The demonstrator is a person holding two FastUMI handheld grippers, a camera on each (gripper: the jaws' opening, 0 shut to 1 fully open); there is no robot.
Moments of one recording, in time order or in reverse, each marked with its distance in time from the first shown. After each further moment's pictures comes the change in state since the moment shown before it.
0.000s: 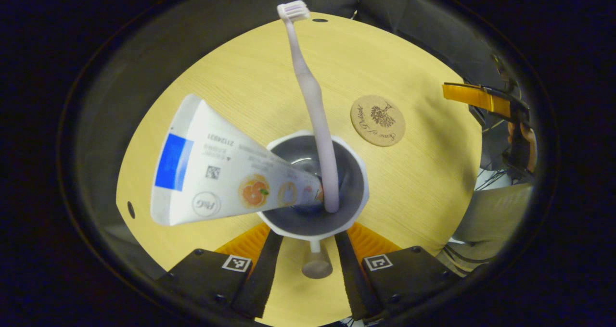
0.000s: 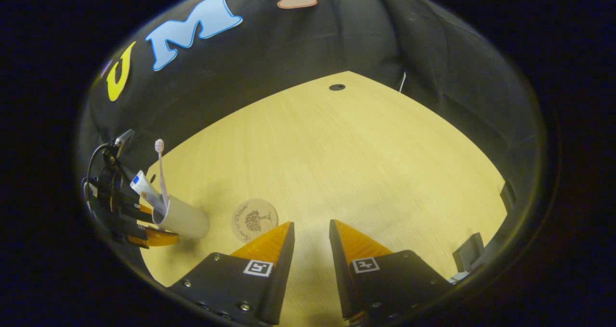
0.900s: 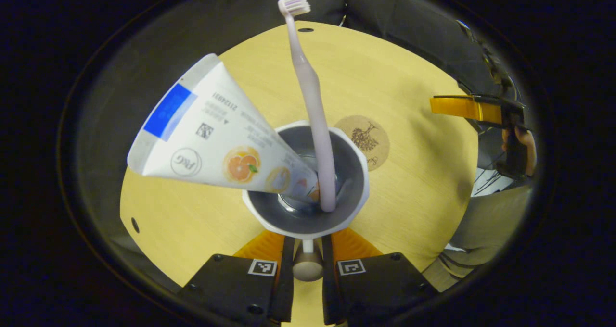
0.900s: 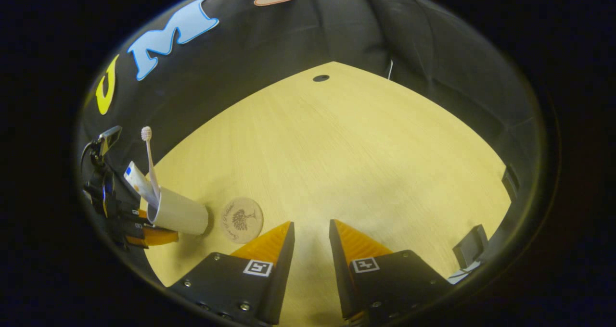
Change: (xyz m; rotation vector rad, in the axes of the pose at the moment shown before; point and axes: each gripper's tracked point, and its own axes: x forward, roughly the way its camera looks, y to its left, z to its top) left arm -0.009 -0.032 0.039 0.060 -0.059 0.005; right arm 0.001 -0.024 -0.002 0.083 0.034 -0.011
